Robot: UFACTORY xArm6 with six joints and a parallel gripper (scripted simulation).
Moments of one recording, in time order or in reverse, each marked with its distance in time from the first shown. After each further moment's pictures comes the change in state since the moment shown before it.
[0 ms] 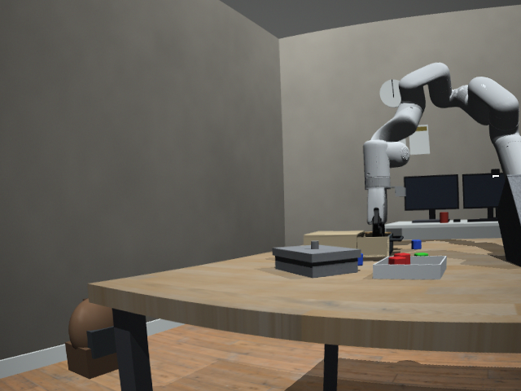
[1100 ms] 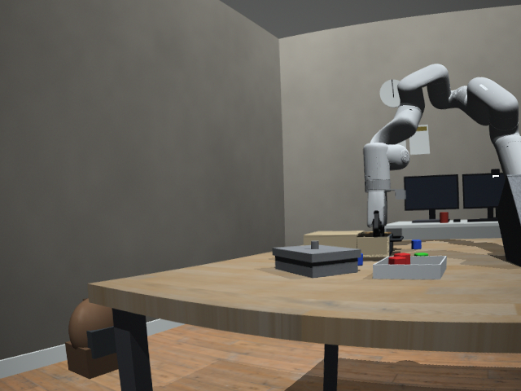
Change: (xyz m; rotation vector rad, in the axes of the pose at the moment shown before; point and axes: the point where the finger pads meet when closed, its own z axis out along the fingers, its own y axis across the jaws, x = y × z) arm 0.000 0.000 0.008 0.000 0.000 0.000
